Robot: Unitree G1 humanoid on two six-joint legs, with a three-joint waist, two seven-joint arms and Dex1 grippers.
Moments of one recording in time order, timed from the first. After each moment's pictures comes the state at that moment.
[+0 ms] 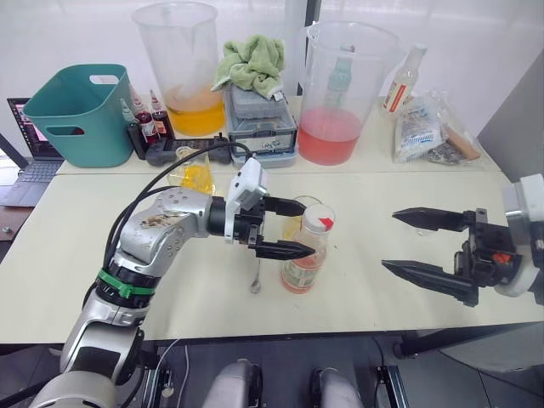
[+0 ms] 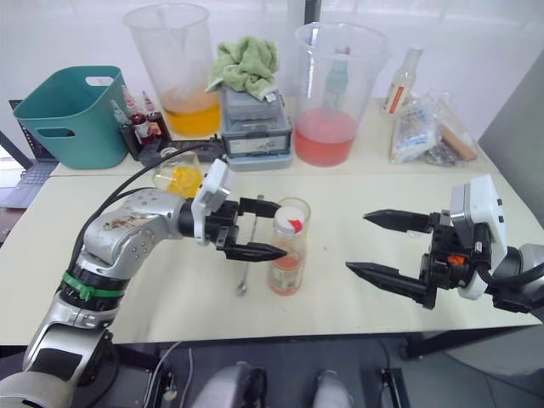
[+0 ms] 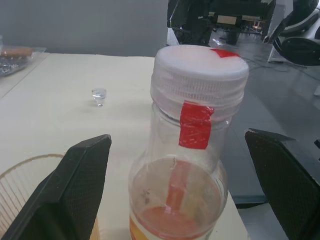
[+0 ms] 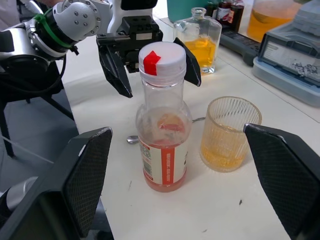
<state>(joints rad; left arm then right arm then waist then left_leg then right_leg) -0.75 0.51 -0.22 -0.10 -0.60 0.61 -1.17 -0.02 -0.99 -0.62 -0.65 1.06 0.82 0.94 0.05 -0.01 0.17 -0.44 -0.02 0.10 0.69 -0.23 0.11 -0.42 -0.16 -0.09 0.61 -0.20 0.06</state>
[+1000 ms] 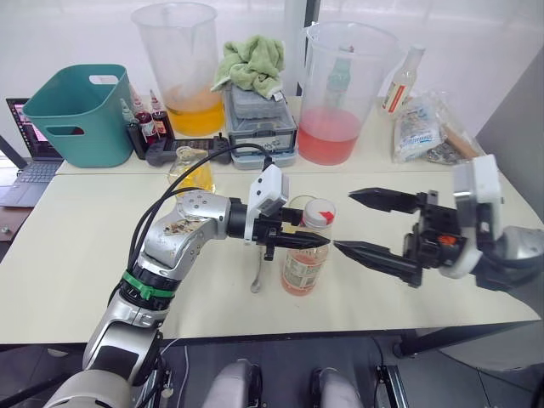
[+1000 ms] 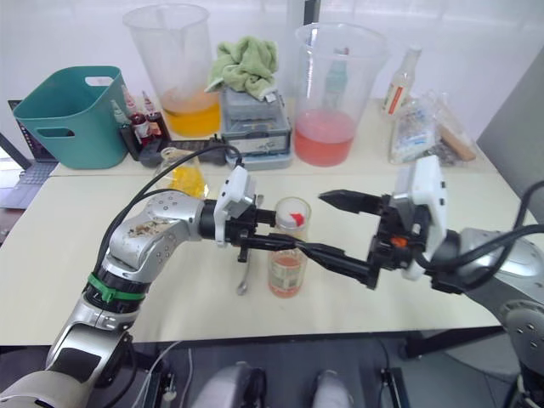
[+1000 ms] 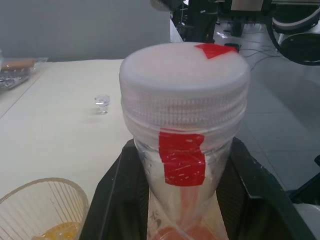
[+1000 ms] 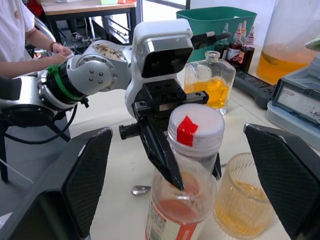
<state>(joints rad) -0.75 0.42 -0.25 -0.10 -0.48 0.54 -1.15 -0.32 -0.87 -0.27 -0.70 1.11 0.78 0.64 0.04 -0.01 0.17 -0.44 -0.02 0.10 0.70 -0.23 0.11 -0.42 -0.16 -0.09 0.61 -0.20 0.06</state>
